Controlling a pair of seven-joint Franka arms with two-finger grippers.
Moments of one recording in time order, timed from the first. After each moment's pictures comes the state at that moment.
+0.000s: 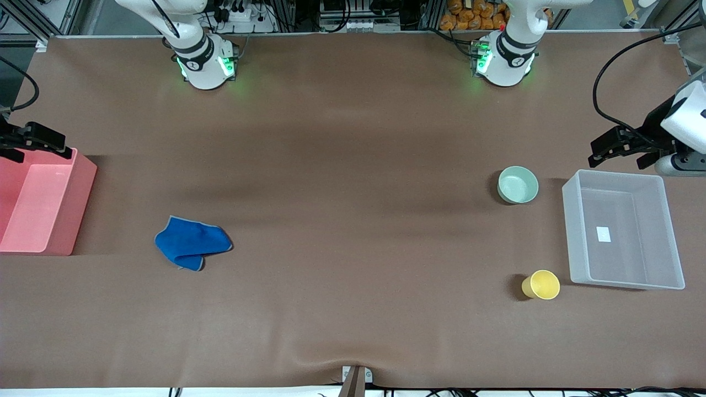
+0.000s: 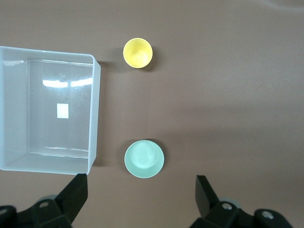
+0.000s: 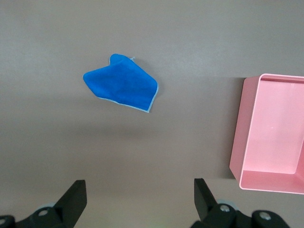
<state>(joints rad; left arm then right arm) -0.08 0.03 0.02 -1.58 -0.05 1.66 -0.03 -0.11 0.05 -0.01 -1.54 0.01 1.52 -0.18</state>
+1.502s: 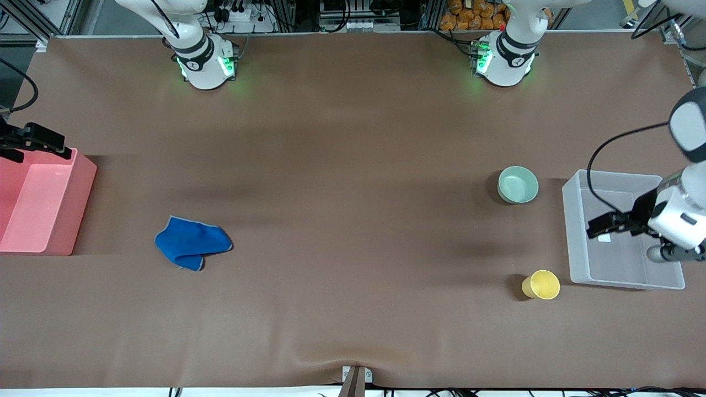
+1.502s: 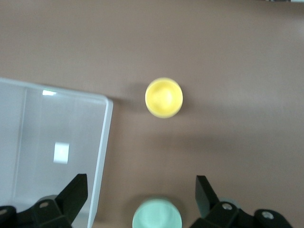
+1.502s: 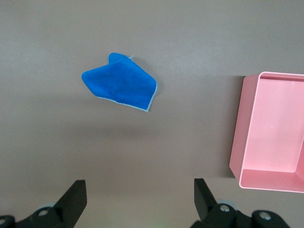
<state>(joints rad) -0.01 0.37 0.03 -1.49 -0.05 1.96 -0.04 -0.11 0.06 -0.01 -1.54 0.01 1.52 -0.18</state>
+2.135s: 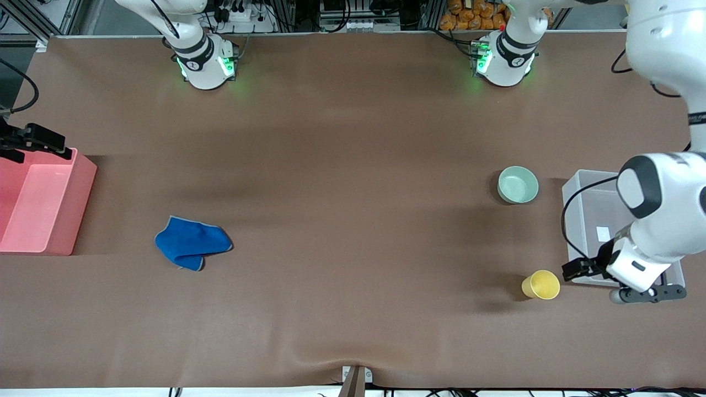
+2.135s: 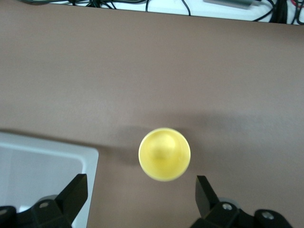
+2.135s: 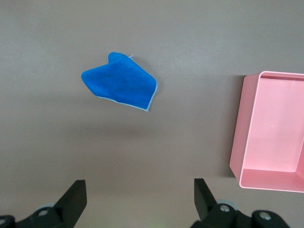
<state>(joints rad) -0.01 0.60 0.02 -1.44 -0.05 2.23 -0.04 -0.12 0.06 -0.01 -1.54 0.01 1.52 -0.18</state>
